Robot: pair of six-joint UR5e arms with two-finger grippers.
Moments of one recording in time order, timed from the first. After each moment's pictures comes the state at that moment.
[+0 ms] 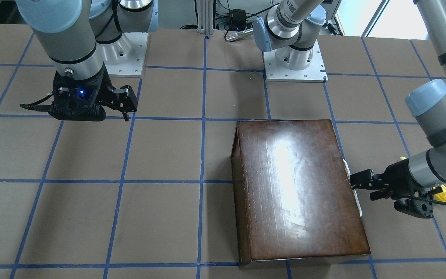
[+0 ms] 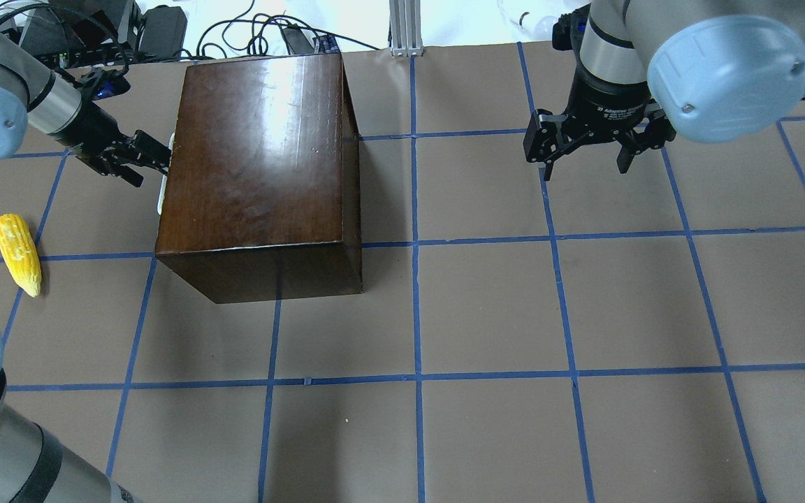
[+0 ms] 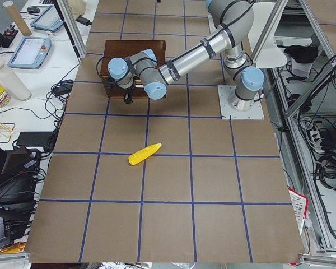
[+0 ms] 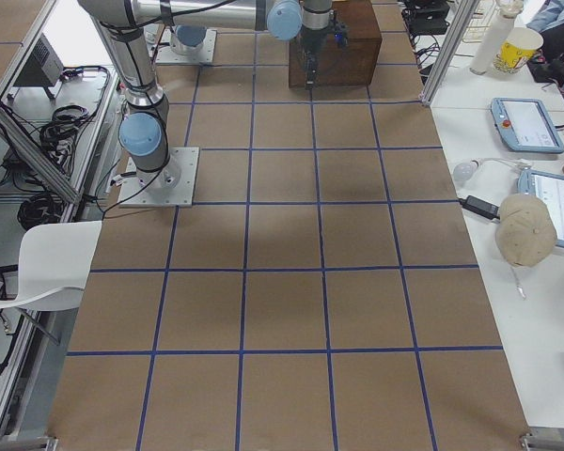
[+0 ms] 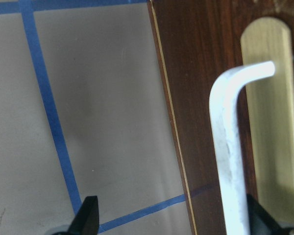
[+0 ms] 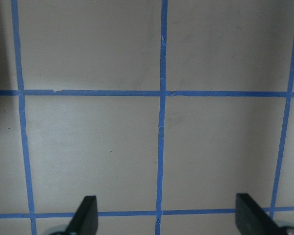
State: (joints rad) left arm -1.16 -2.03 -1.53 -1.34 1.29 0.60; right arm 1.65 -1.48 1.58 -1.63 -1.63 0.06
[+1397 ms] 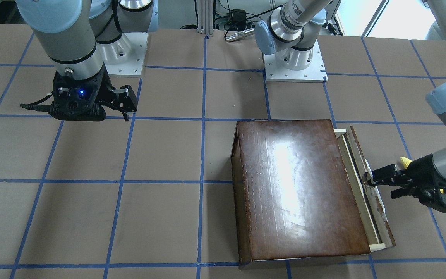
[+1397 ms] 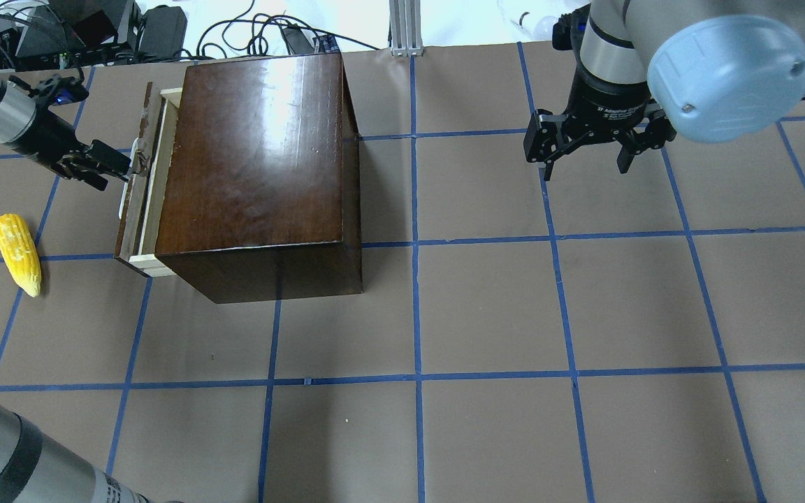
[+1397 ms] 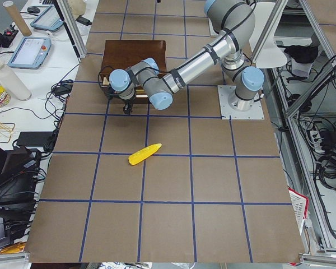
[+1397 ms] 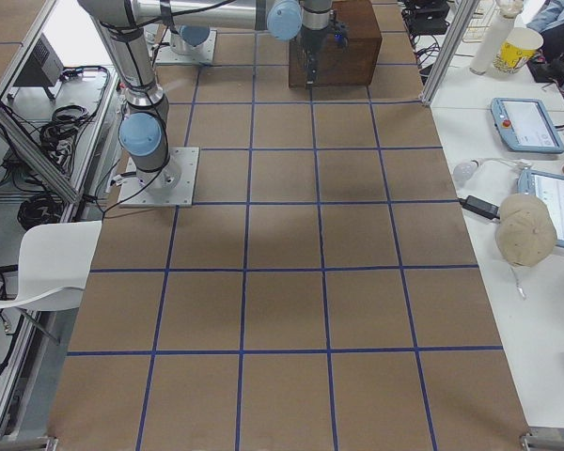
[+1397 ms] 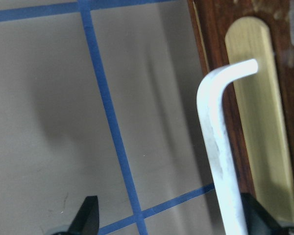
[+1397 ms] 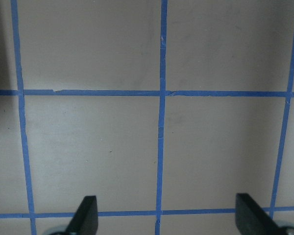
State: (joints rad) left arm -1.06 -2.03 -1.52 -1.34 1.29 0.75; right arm 1.65 -1.48 1.58 -1.62 -1.63 0.06
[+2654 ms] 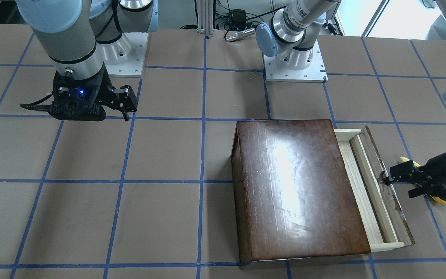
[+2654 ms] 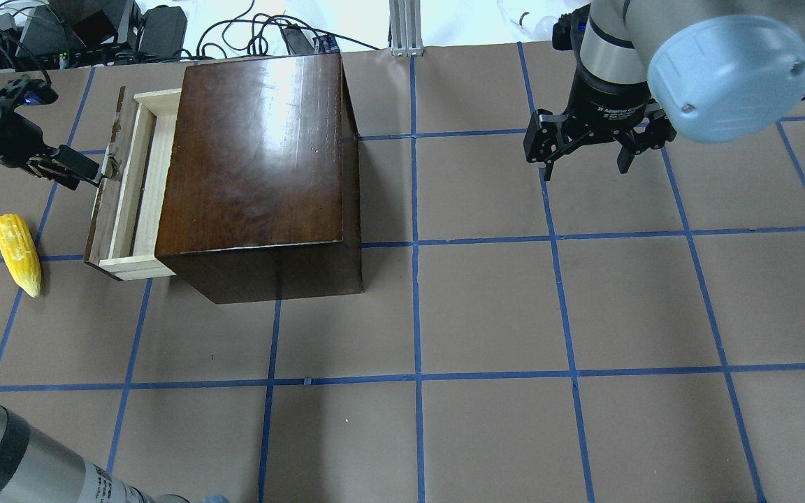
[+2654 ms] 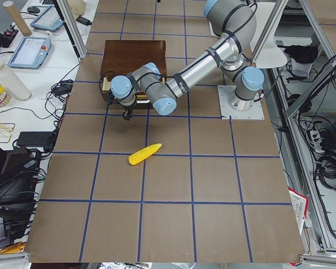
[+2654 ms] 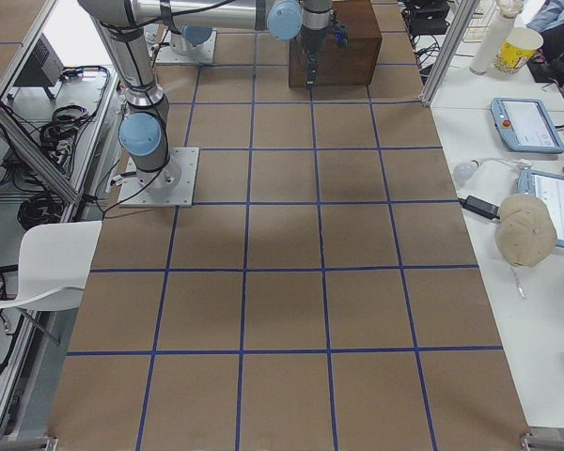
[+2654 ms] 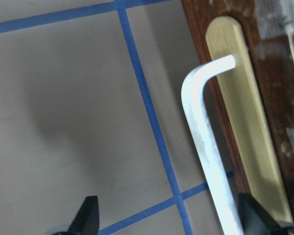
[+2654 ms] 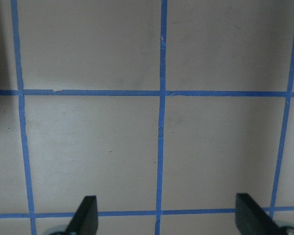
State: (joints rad) left arm -1.00 -2.04 -1.49 -1.35 1.32 0.88; right arm 1.65 -1.48 1.58 -1.62 -1.63 0.06
